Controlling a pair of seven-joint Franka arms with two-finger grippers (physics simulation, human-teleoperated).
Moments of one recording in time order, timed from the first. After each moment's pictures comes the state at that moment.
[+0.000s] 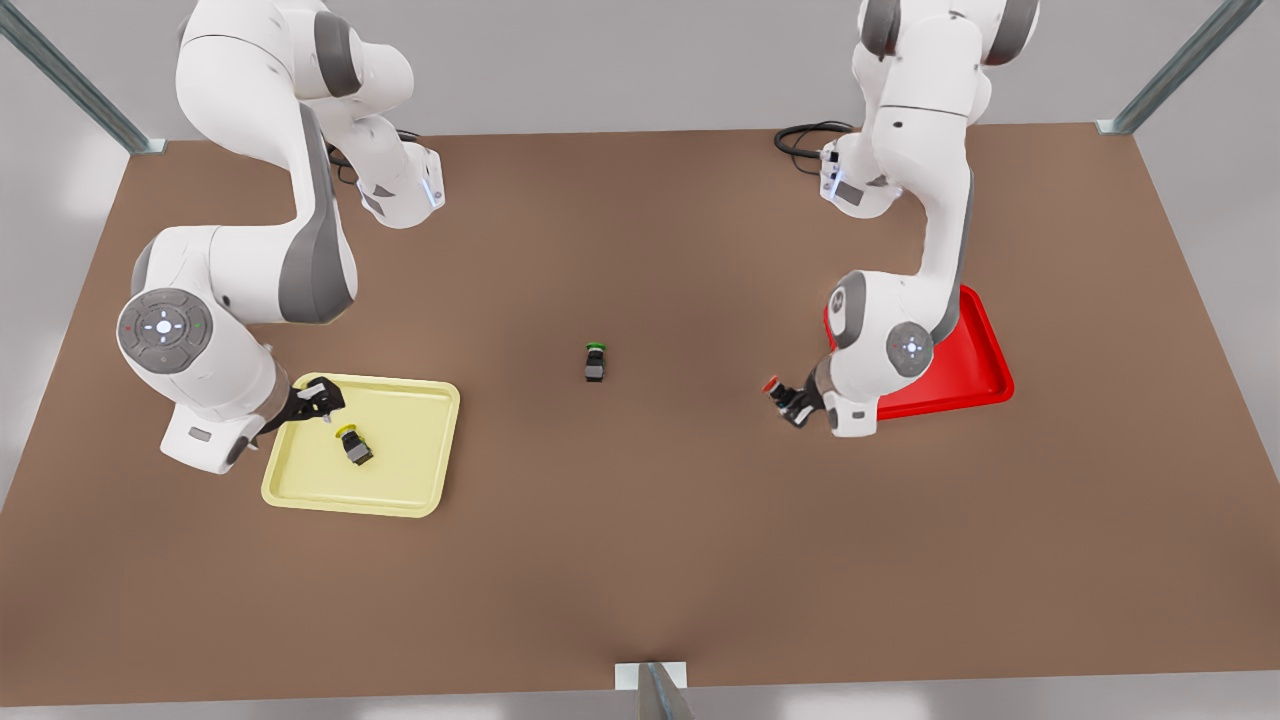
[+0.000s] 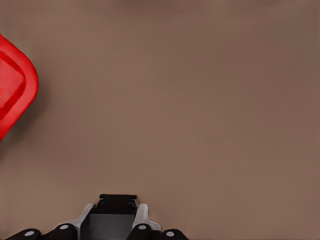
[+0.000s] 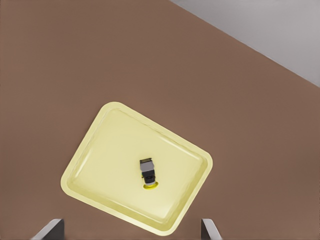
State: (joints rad) left arm -0.68 0.38 0.39 -1.97 -0.50 2.23 -0.86; right arm 0.37 0.45 -0.27 -1.15 -0.06 1.52 -0.31
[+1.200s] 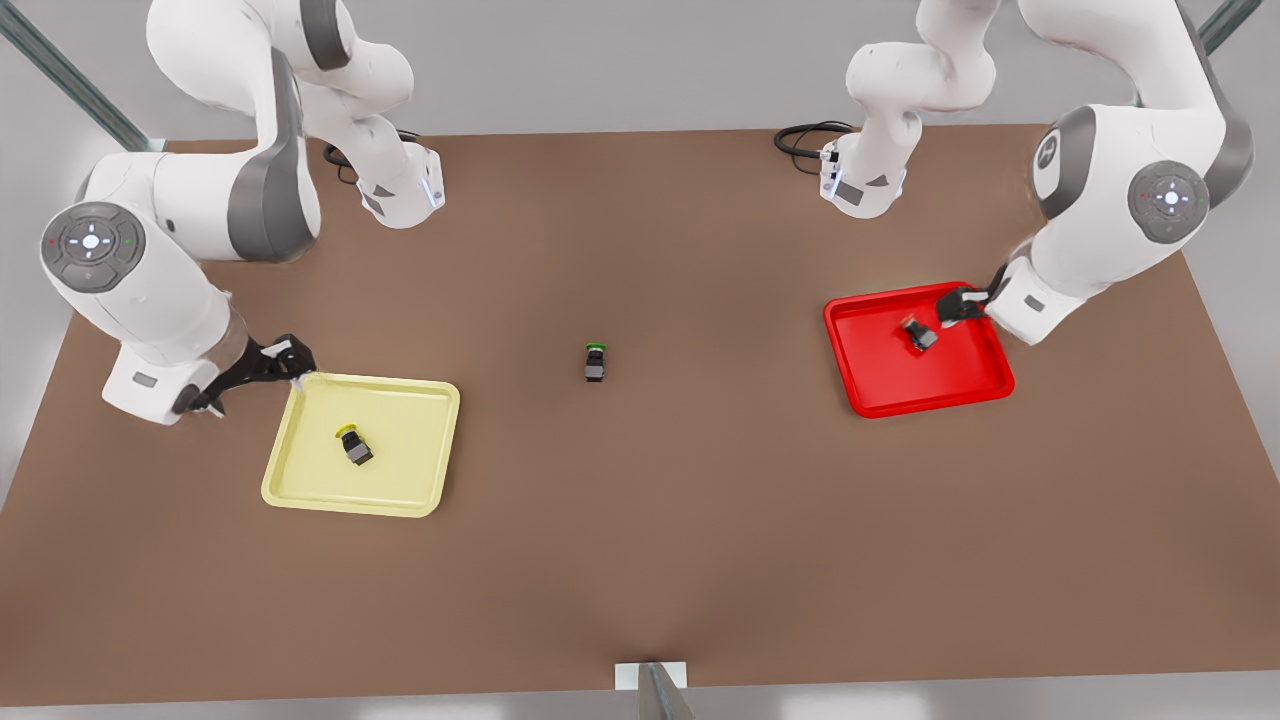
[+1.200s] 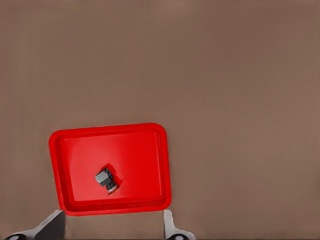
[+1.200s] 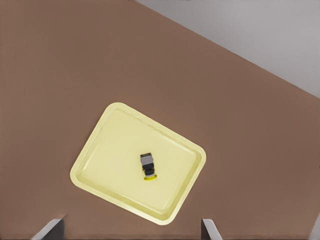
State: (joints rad) left arm -0.07 0.05 0.00 -1.56 0.01 1.46 -0.17; right arm 0.37 0.34 -0.27 -1.14 -0.07 1.46 -0.31
